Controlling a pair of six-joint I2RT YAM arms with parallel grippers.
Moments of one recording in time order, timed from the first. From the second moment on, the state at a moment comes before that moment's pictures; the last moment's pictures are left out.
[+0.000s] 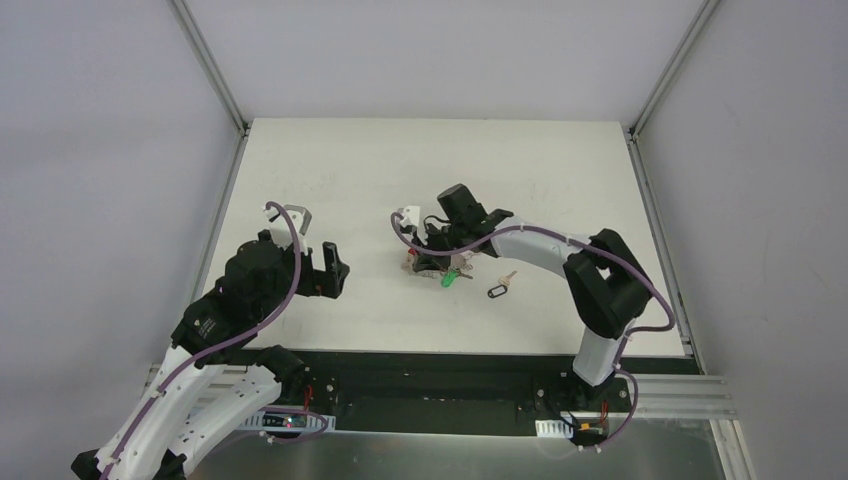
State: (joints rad) left arm -0.57 0.54 0.87 -0.79 -0.20 -0.27; right arm 0.75 1.82 1.19 -0.28 -0.67 -0.50
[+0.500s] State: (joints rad) left arm -0.57 0.52 0.86 -0.71 0.07 -0.27; right arm 0.75 1.58 1.06 -0.12 -0.66 -0.27
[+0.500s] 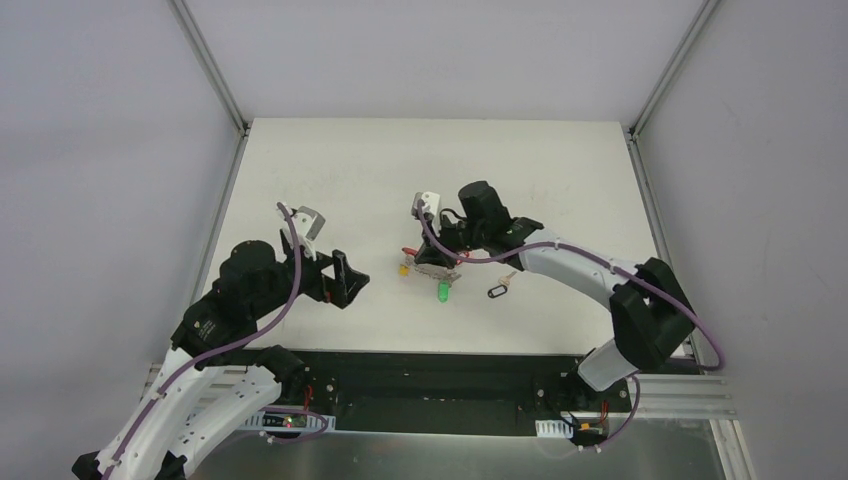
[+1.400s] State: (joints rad) left arm -0.57 0.59 0.86 -0.34 0.62 -0.38; right arm 0.91 1.23 1.32 -0.68 -0.56 0.03
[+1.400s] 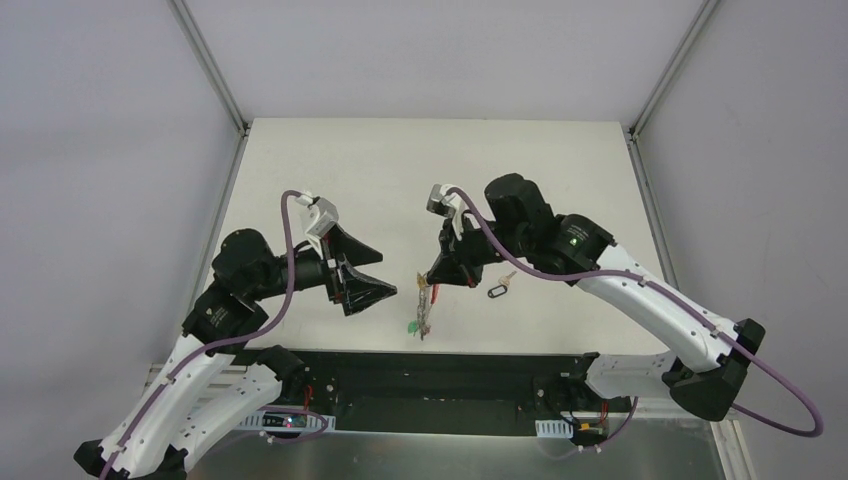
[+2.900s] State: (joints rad) left arm -0.57 0.62 0.79 0.01 0.93 -0.50; right arm 1.04 1.34 1.62 -0.78 -0.56 0.31
